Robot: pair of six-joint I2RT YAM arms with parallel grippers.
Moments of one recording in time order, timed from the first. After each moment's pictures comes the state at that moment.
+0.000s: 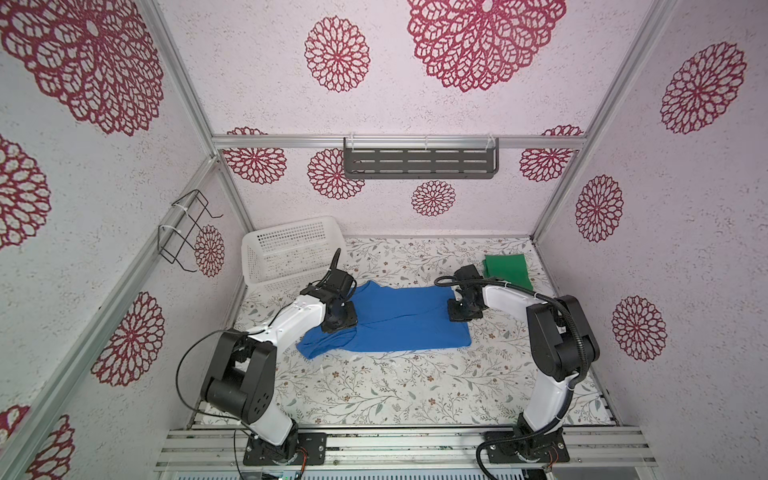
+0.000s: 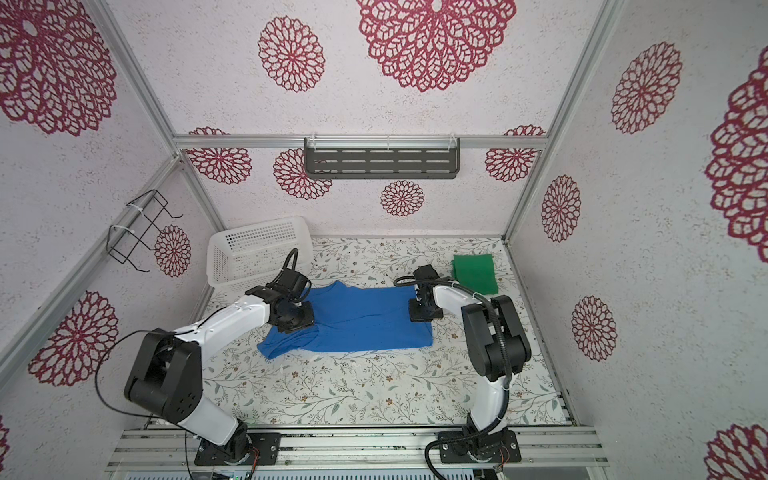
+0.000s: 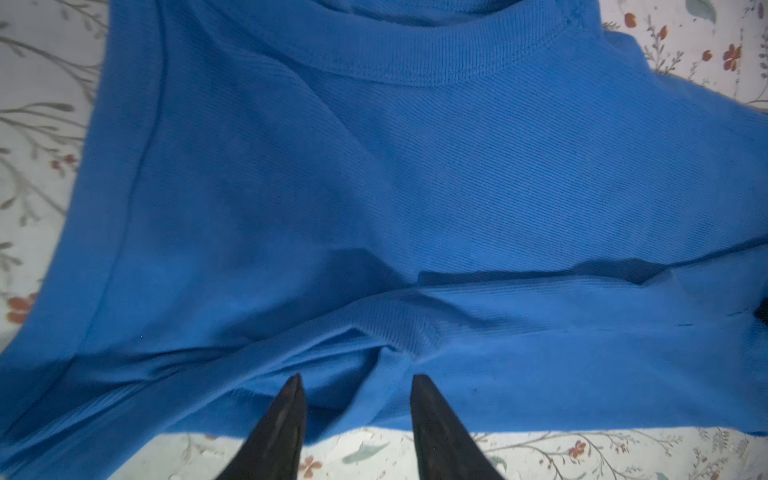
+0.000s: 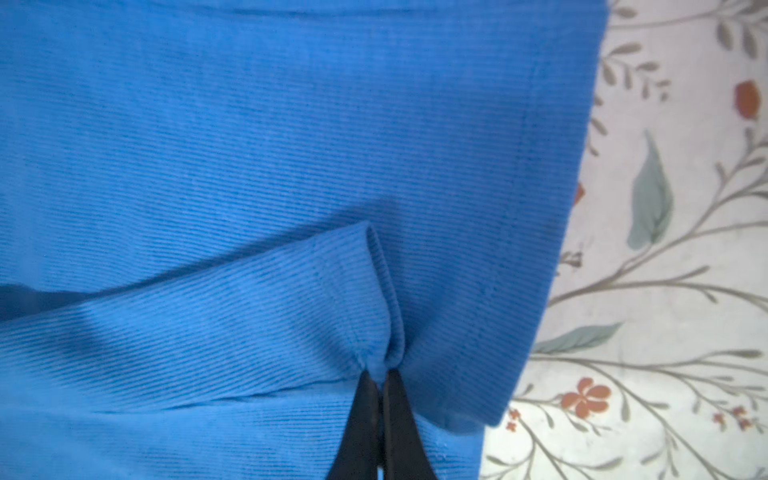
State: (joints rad) left arm -0.39 1.65 1.10 -0.68 -0.01 -0.63; right arm 0.34 1.85 1.19 -0.60 -0.04 0.23
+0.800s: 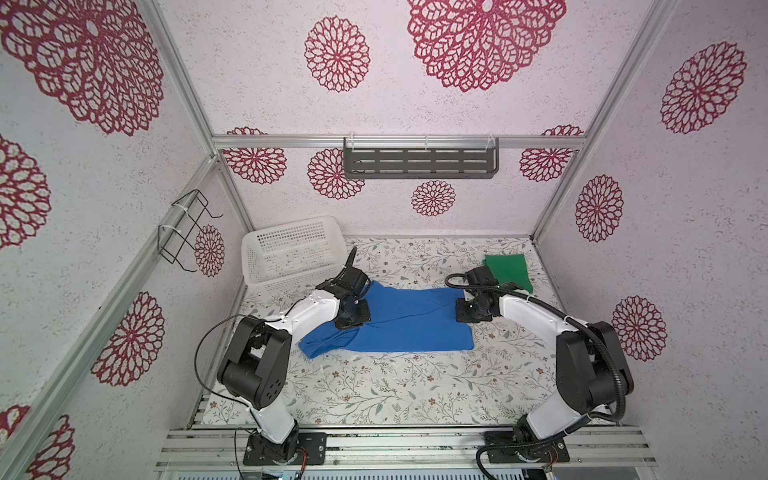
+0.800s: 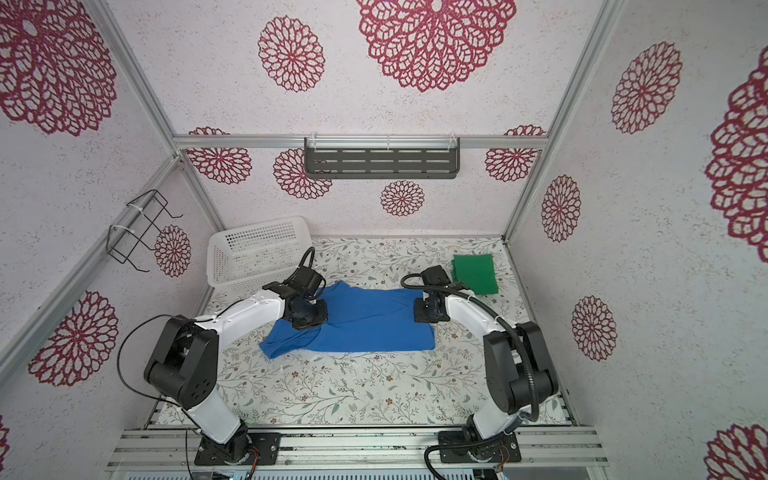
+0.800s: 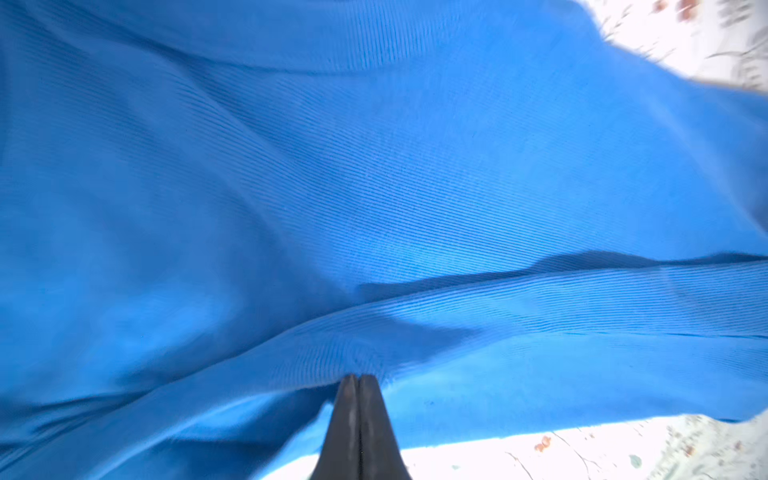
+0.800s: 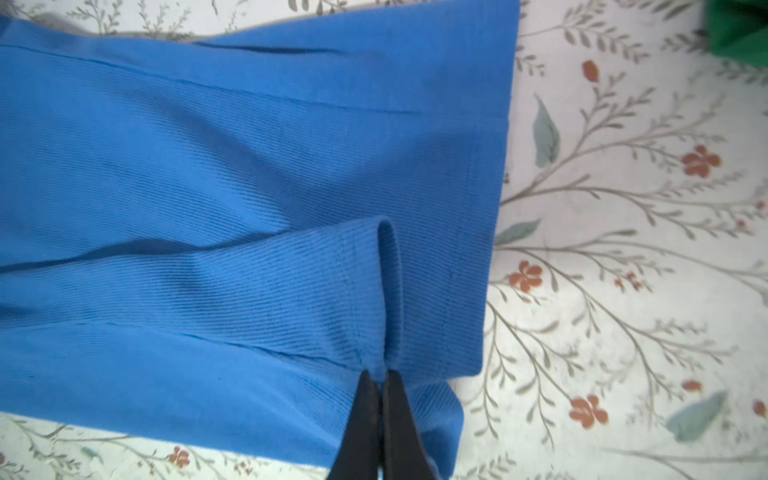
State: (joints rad) left arm -0.46 1.71 1.17 -0.67 0.02 -0.63; right arm 0.34 1.59 1.06 -0.64 -0.03 0.31
